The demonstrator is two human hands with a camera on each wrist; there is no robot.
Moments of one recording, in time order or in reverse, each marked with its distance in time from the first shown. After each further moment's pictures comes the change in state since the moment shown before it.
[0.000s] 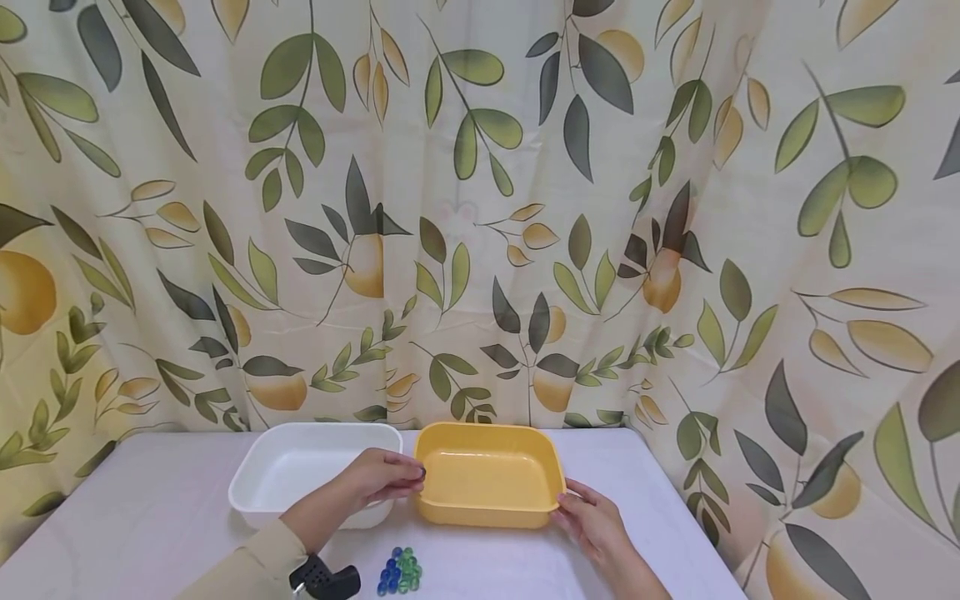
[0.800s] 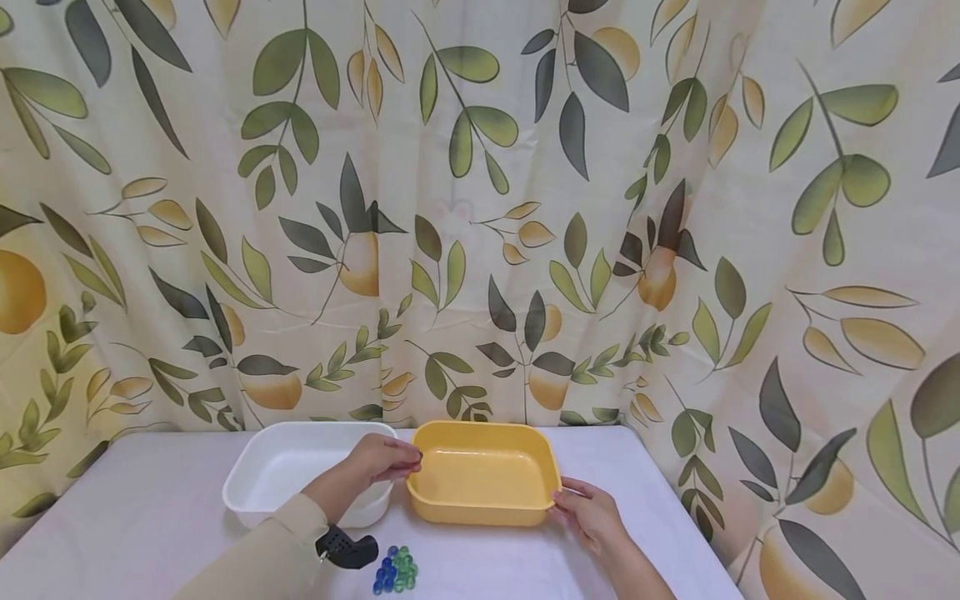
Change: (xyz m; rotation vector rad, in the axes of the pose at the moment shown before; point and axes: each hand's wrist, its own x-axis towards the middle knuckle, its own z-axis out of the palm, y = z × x) left_hand 0.020 0.011 0.004 -0.009 0.125 -0.011; right_hand 0.001 -0.009 0.002 -0.088 0.032 -0.003
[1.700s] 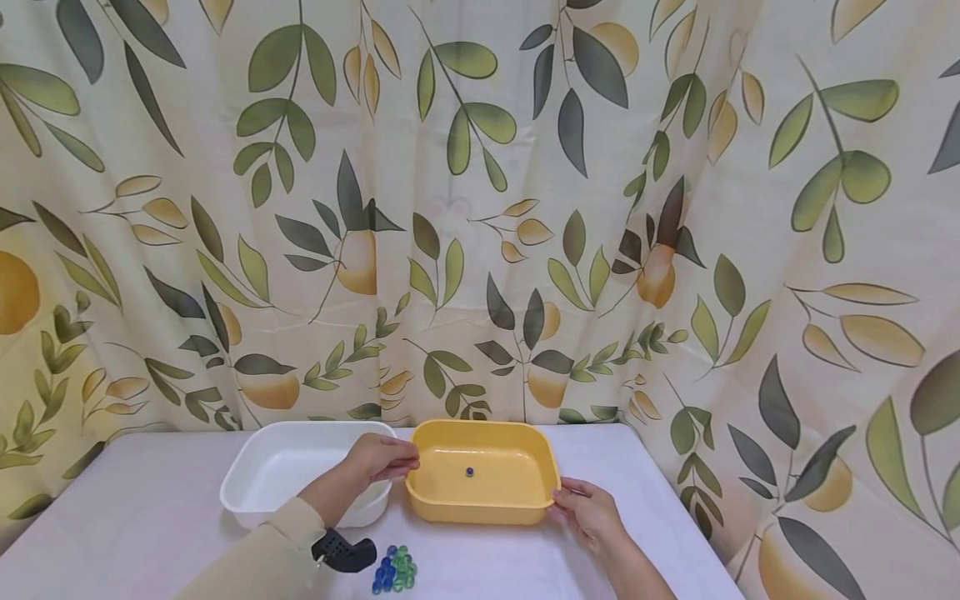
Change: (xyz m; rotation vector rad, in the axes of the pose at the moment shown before) left_hand -0.002 -0.001 -0.001 -0.044 0.021 0.017; right_hand 0.001 0.002 0.000 0.021 0.001 -0.010
